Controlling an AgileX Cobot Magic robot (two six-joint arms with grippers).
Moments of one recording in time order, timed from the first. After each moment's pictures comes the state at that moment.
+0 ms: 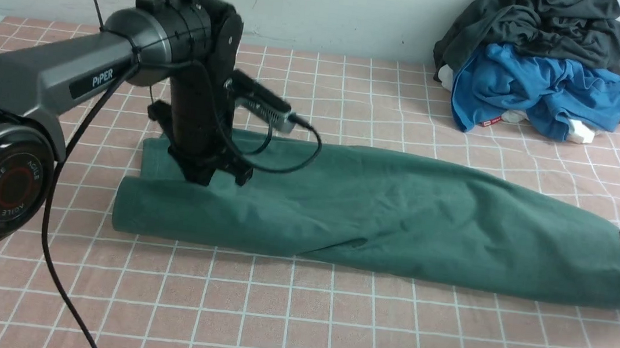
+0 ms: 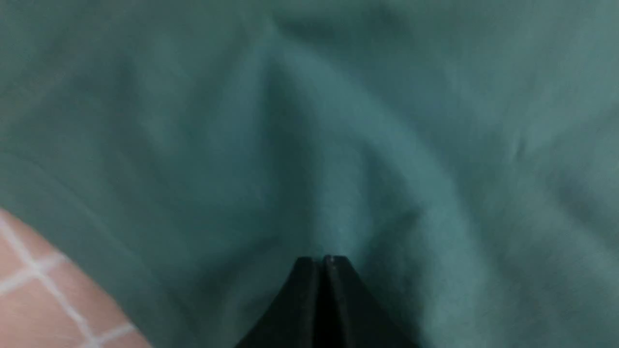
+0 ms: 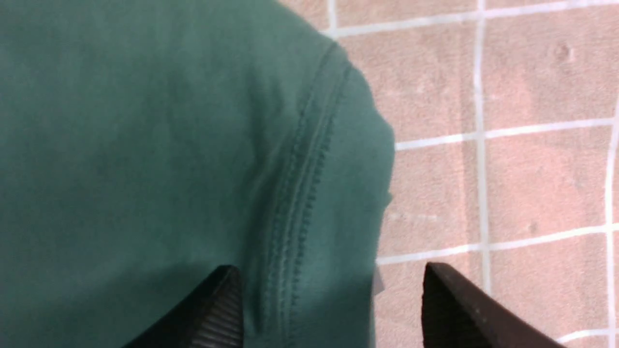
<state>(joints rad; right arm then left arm) -0.20 1.88 -1.25 -0.06 0.83 0.02 -0.30 2.26 -1.89 0.10 1.20 0.21</state>
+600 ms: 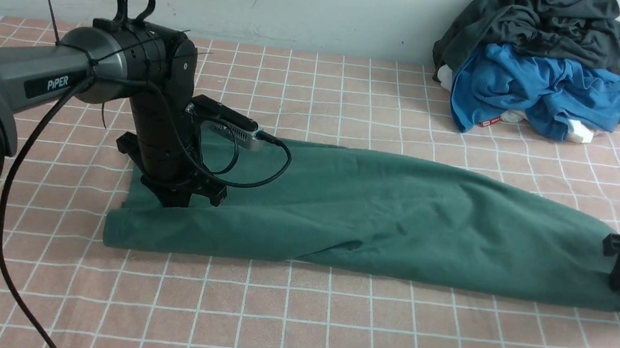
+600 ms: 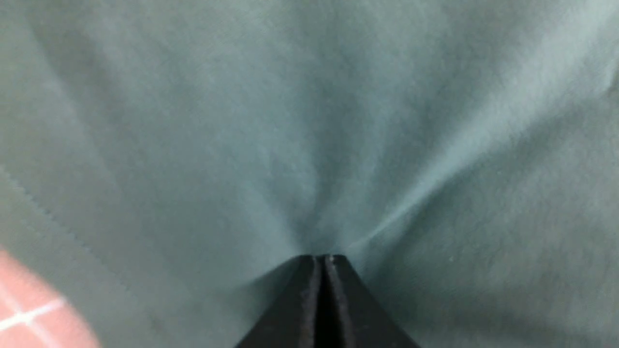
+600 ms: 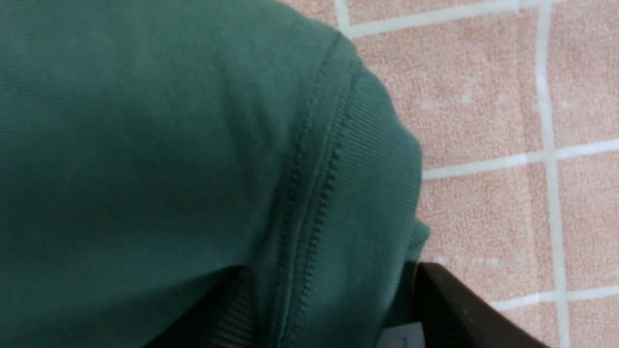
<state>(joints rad) -0.20 1.98 -1.26 0.00 0.80 -0.01 -0.23 2.17 -1.68 0.02 1.07 0.22</state>
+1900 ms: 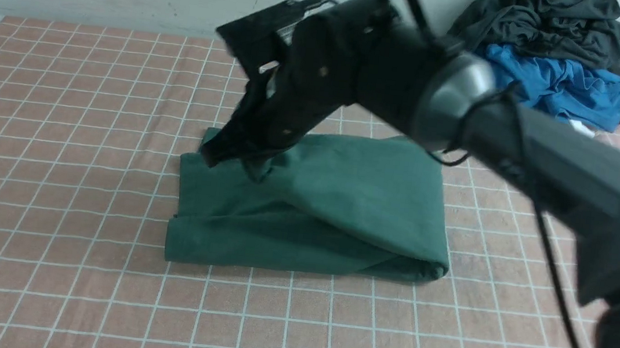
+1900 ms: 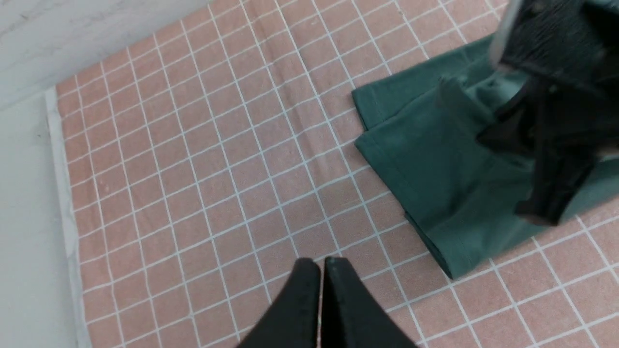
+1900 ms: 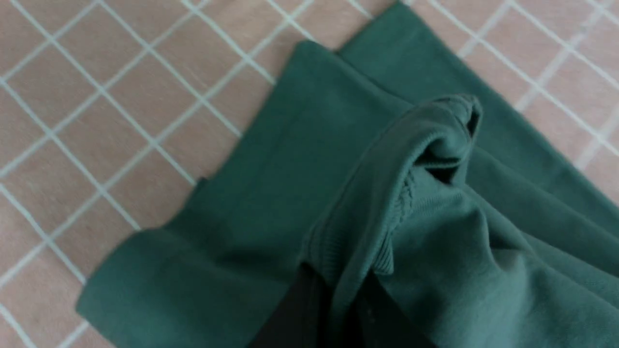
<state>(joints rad) 0.76 2.26 -2.13 -0.01 0.94 0.02 -0.22 1.25 -1.67 0.11 1.26 0.22</state>
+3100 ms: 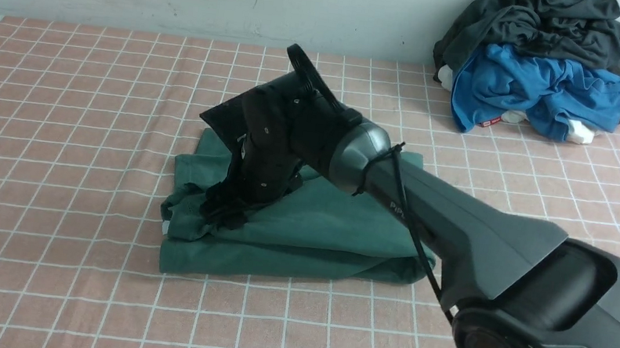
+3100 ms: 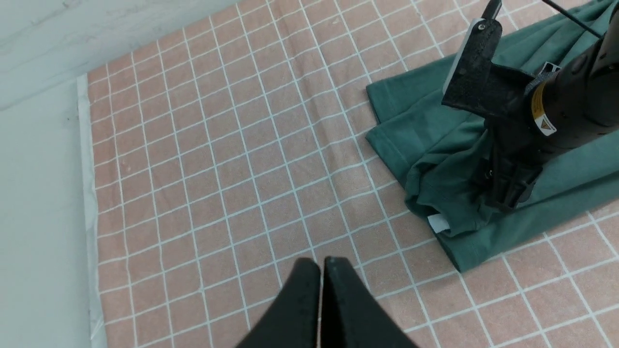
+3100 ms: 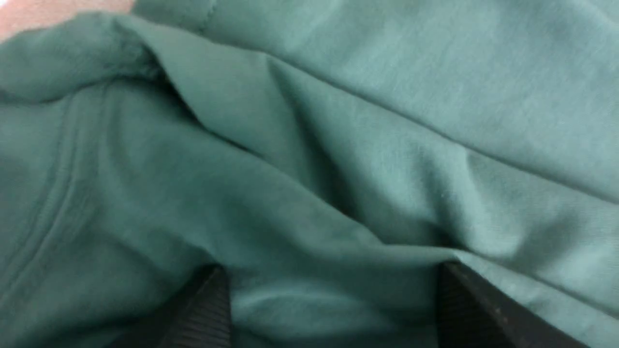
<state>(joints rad) 0.75 2.54 -2.43 -0.03 1.20 -0.01 -0.22 1.03 -1.44 0.15 1.17 0.16</state>
